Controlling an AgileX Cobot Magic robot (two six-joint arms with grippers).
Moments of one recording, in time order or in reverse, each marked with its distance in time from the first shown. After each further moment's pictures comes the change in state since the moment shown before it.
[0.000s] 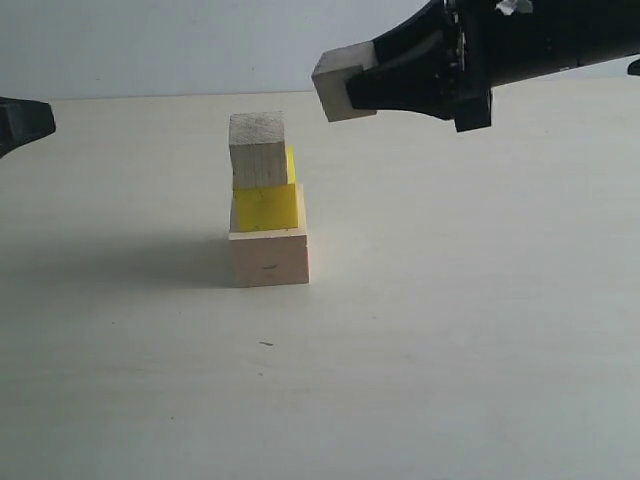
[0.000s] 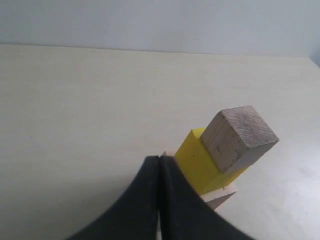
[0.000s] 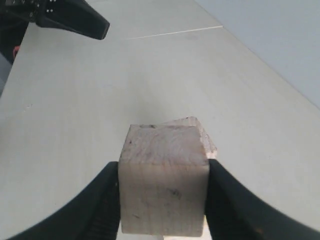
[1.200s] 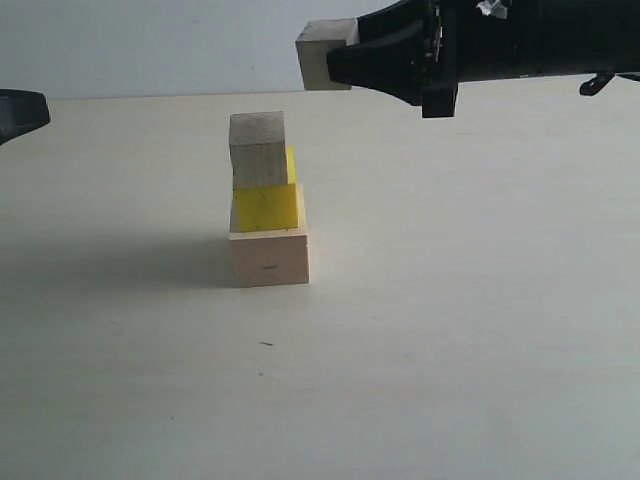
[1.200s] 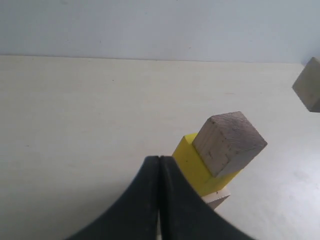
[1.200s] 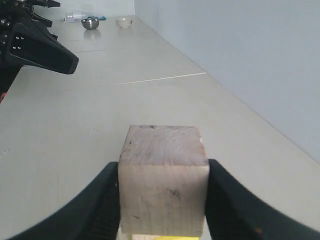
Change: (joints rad) left arm 0.000 -0.030 0.000 0.000 -0.009 0.000; right arm 0.000 0.131 -0.007 0.251 0.037 -0.234
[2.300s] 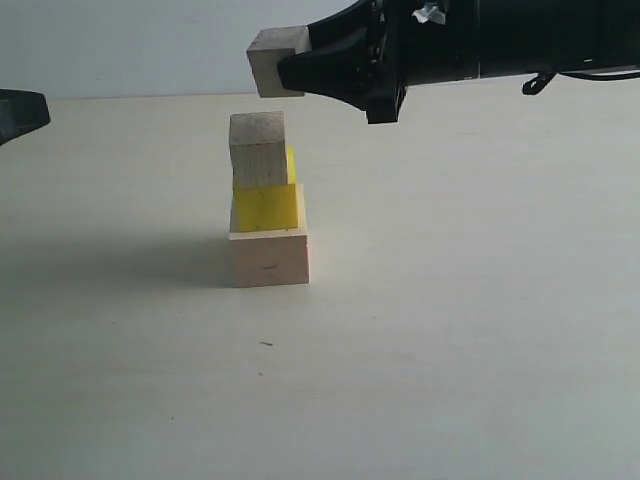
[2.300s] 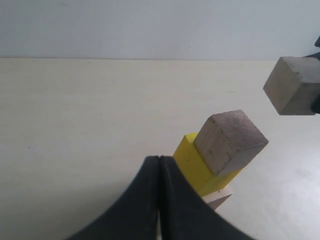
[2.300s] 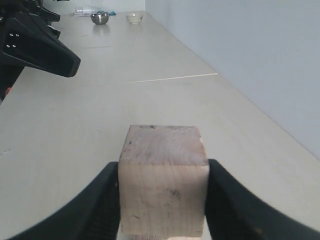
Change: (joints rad) left arm 0.000 0.000 0.000 0.000 -0.001 0.018; right arm 0.103 0.060 -0.074 0.017 -0.060 -0.002
